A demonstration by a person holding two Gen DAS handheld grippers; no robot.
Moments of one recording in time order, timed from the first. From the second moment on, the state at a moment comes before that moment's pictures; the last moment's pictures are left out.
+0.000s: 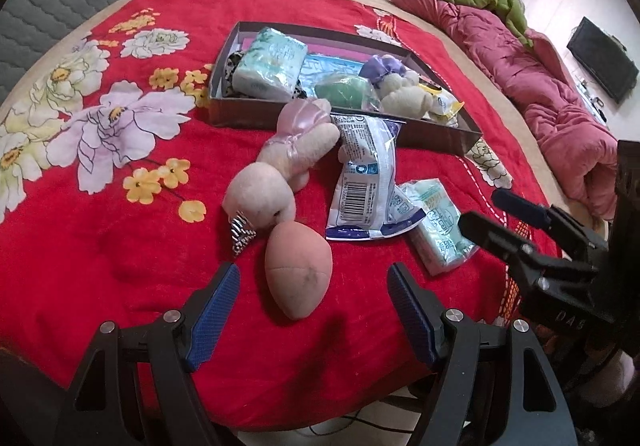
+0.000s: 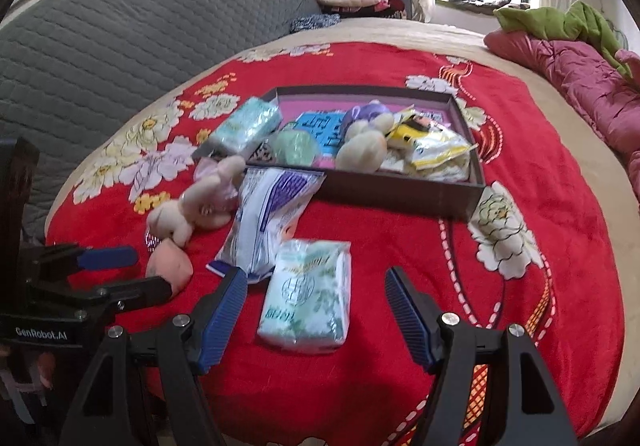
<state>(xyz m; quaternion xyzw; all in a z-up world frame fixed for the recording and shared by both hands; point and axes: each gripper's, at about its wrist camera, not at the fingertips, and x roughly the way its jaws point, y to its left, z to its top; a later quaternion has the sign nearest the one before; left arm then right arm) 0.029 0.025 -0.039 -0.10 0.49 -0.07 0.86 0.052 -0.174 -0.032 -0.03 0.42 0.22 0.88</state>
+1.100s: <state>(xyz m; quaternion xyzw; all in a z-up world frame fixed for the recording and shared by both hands) 0.051 0.028 -0.066 -0.15 0.51 -0.07 0.84 0.072 -0.163 -0.071 -0.07 0.45 0.23 0.86</state>
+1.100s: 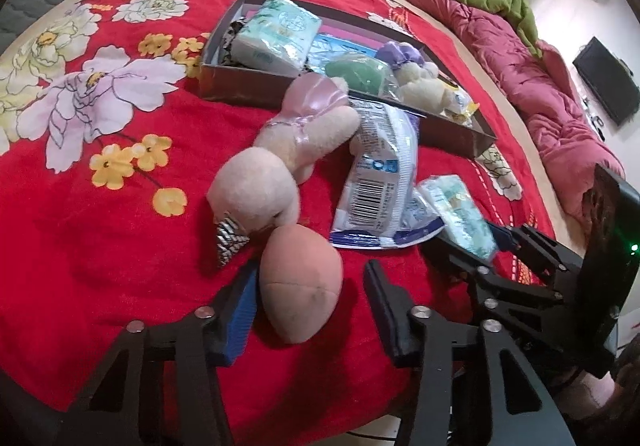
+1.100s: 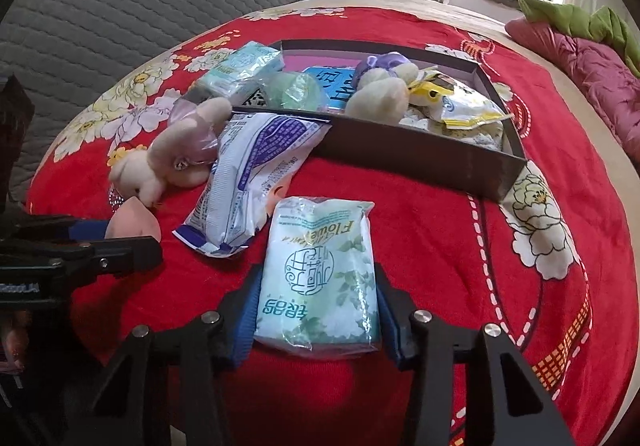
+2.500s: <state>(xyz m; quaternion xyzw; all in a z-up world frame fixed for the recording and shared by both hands) 0.068 0.026 0.010 -0.11 0.38 -0.10 0.91 0.088 -0.216 -0.005 -0.02 0.34 0.16 0.93</state>
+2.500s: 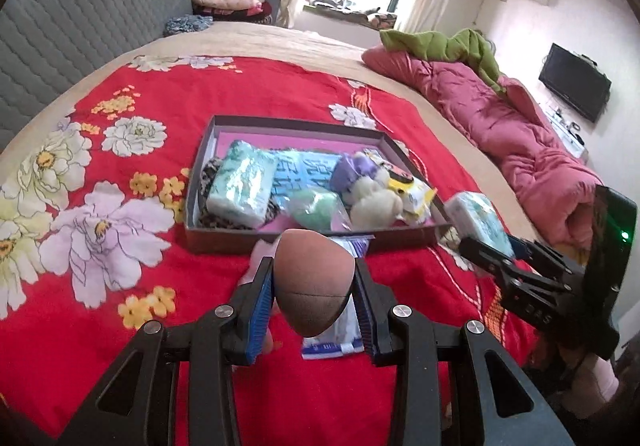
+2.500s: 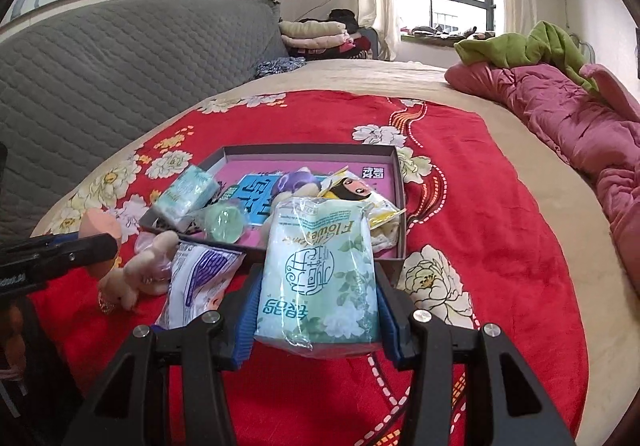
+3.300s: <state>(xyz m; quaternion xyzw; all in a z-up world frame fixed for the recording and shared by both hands) 0.152 0.048 0.001 -0.11 0.35 -0.08 0.93 0.130 -0.230 -0.002 -0.01 0.31 0.15 0.94</state>
